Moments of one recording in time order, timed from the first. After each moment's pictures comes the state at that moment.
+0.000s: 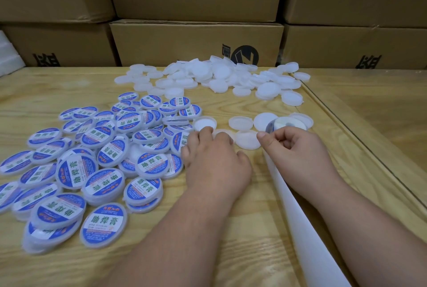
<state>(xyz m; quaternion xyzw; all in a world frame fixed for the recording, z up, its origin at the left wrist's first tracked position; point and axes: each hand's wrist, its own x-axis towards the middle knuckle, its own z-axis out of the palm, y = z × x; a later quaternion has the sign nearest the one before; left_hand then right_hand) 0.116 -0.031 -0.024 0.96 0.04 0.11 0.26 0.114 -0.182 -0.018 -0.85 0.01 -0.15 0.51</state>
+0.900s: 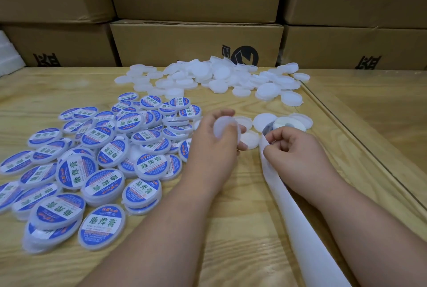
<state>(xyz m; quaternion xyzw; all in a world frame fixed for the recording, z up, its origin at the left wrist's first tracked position) 0.124 -0.023 -0.017 0.70 -0.03 0.11 0.70 0.113 -0.183 -0.015 -0.85 0.00 -0.08 0.52</state>
